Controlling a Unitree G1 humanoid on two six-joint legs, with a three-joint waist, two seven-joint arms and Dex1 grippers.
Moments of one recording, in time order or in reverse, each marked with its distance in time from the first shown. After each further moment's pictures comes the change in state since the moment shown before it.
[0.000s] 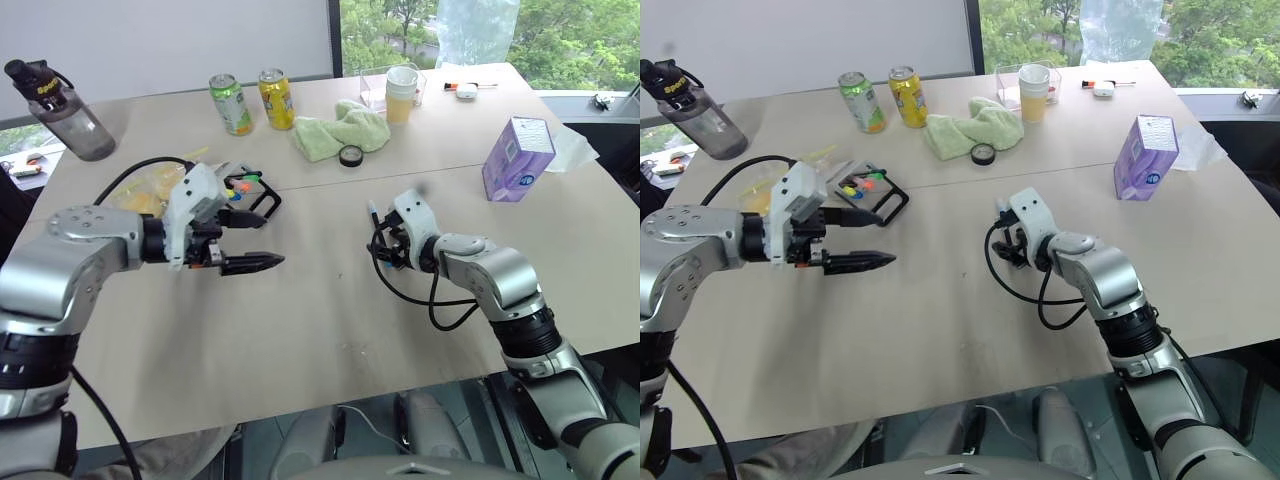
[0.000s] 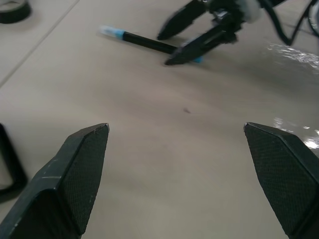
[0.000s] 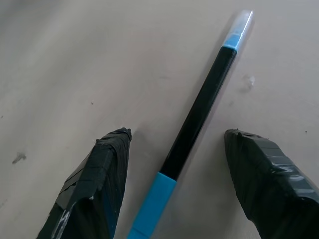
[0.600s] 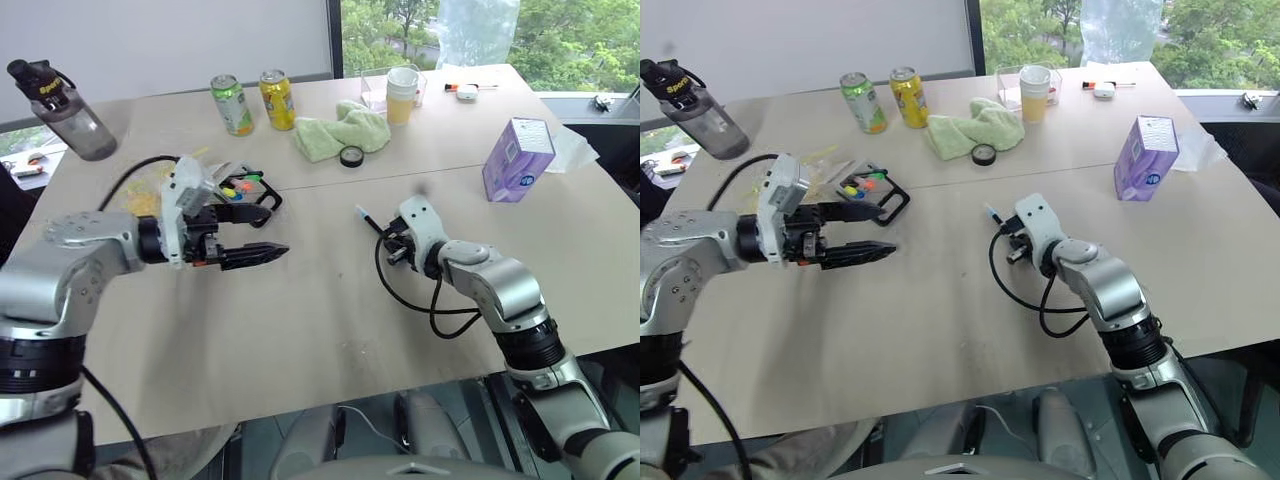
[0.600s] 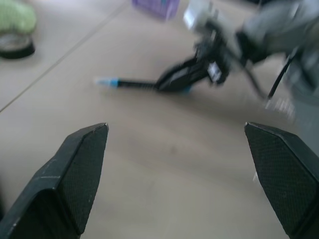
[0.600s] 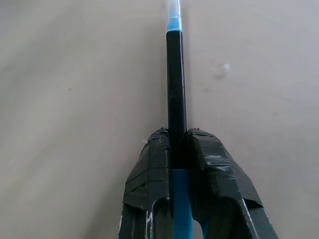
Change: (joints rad) left arm -0.049 -0.211 0.064 0.059 -0.125 0.044 0.080; right arm 0.079 -0.012 -0.040 -0.068 -0.049 -0.062 -0.018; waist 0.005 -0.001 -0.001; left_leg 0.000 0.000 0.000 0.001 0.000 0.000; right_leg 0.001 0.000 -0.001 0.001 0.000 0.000
